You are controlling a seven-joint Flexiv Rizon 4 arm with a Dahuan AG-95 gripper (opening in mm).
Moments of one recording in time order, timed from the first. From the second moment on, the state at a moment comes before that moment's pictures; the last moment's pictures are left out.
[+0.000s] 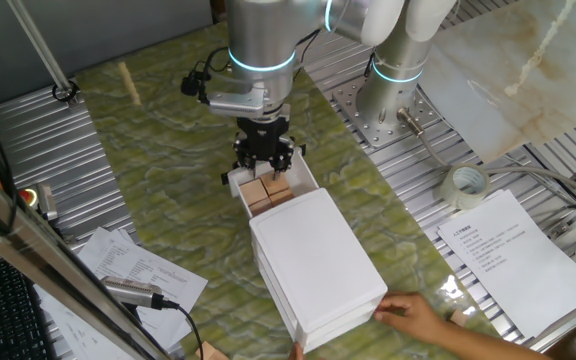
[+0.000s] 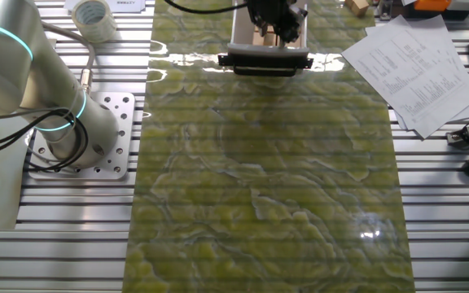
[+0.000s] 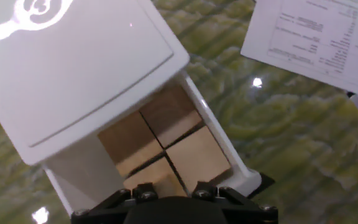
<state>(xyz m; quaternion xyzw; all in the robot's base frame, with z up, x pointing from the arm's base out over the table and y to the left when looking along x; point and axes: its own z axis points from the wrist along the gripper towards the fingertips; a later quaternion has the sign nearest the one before) 0.442 0.145 0.176 -0.48 0.88 0.03 0.06</state>
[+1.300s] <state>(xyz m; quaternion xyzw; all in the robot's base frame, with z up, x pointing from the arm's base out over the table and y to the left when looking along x) 0.429 0.178 0.167 -0.51 0.86 0.04 0.06</state>
